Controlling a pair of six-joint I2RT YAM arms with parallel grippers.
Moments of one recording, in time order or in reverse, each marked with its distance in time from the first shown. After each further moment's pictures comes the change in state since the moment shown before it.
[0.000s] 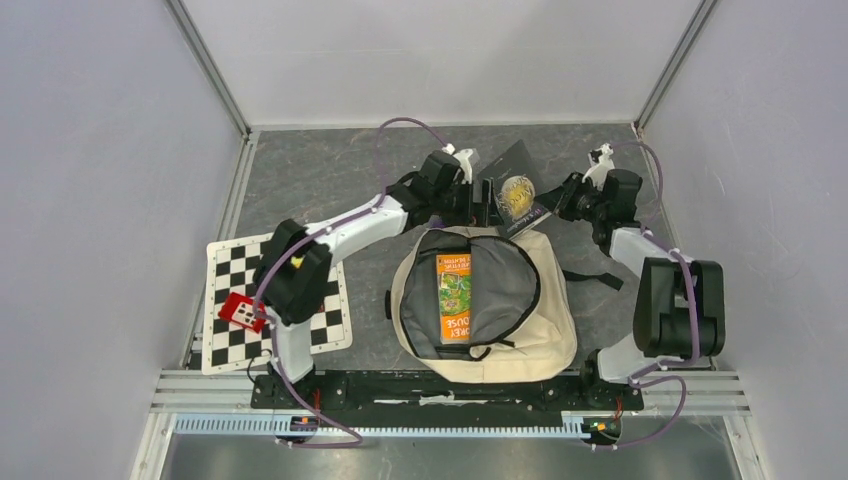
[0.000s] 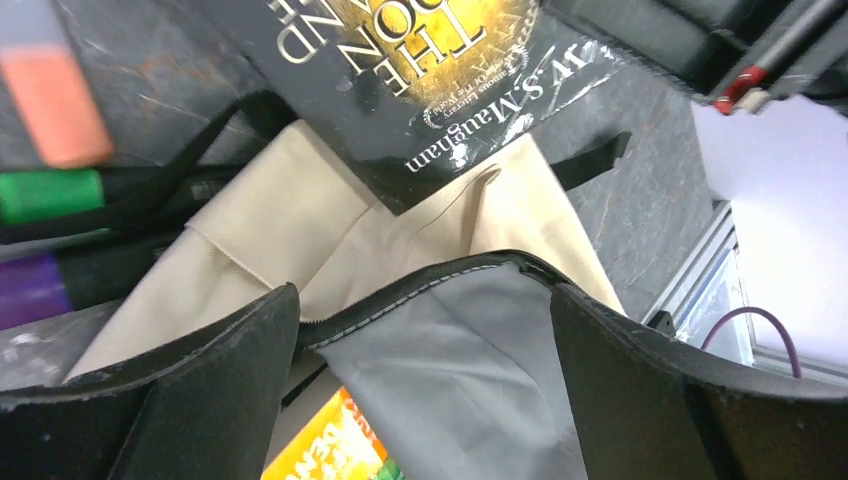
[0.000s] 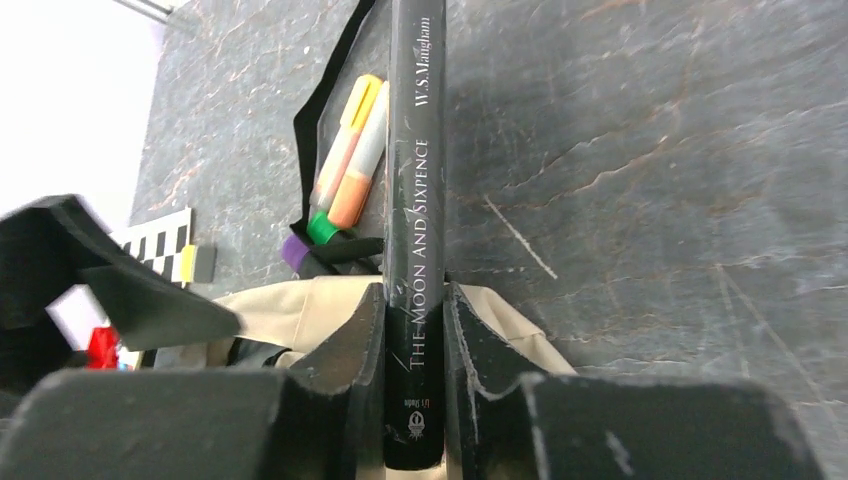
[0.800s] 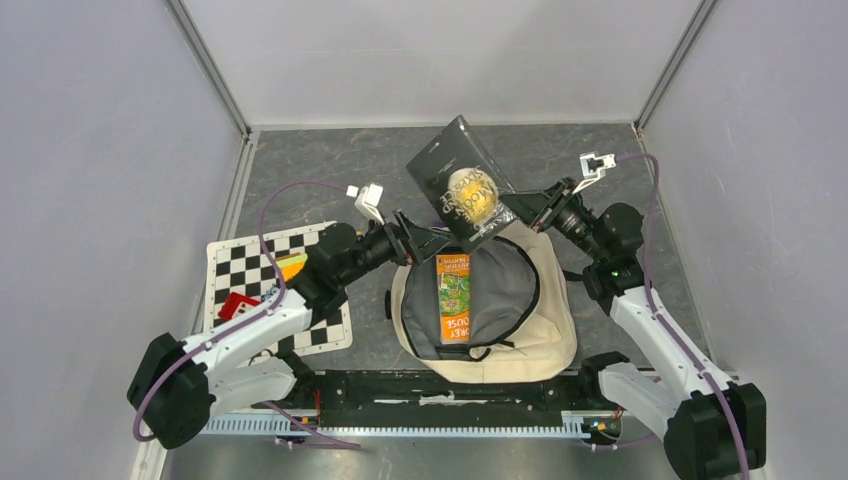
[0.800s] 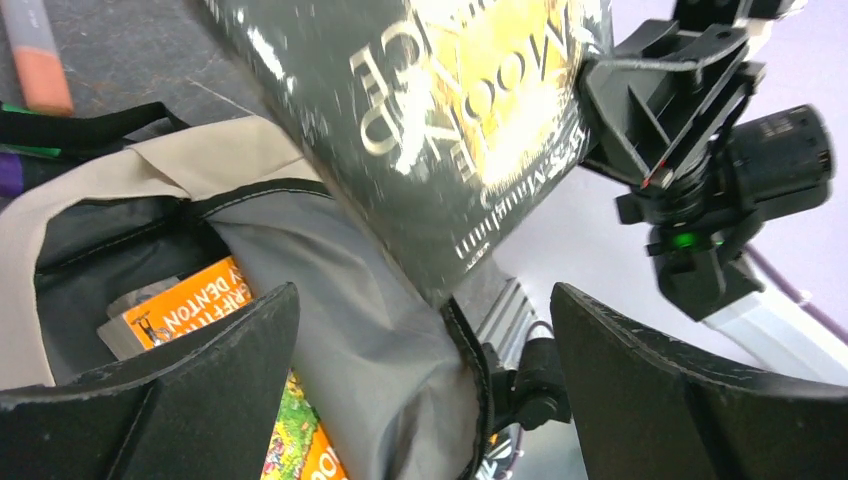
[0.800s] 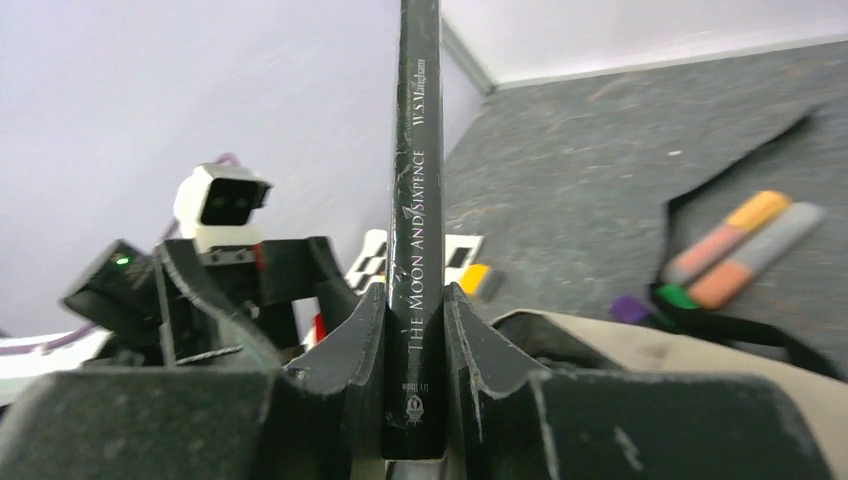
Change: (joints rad) left arm 0.019 -0.859 -0.827 0.552 -0.105 -0.278; right arm 0.292 -0.591 -0.145 0.162 0.082 0.275
